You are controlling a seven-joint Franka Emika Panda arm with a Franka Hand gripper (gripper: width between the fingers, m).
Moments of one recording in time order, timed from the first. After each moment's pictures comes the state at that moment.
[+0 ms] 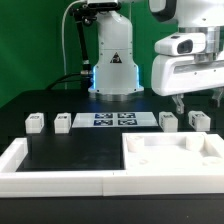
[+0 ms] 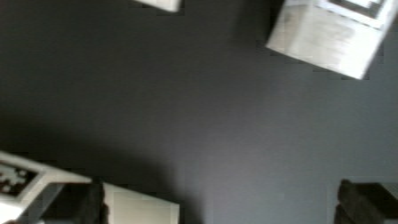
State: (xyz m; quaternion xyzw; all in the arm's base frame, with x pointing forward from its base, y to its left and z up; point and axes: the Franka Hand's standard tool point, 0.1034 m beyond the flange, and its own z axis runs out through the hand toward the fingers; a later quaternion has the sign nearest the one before) arm 0.439 0.151 0.057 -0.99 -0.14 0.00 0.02
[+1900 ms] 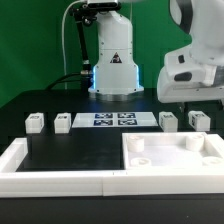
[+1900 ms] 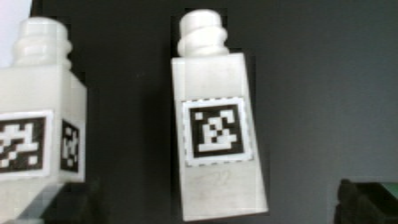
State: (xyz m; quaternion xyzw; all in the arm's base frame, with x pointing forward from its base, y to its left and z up) arm 0.396 0.171 0.042 -0.95 0.02 0.30 0.05
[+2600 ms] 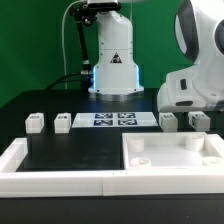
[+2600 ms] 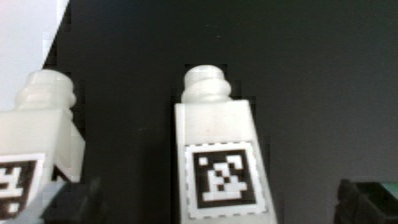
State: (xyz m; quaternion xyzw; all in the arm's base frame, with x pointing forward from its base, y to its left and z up) arm 0.383 0.171 0.029 -0.90 0.02 0.44 0.04
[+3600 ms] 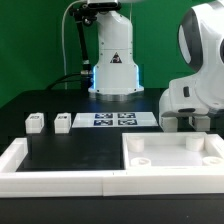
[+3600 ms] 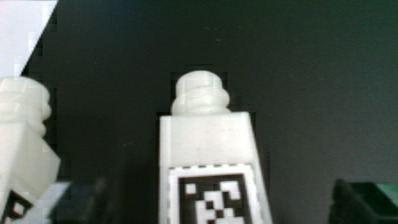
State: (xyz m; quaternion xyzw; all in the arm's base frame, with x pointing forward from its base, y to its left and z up) arm 0.370 0.177 0.014 -0.89 0.01 0.45 0.03
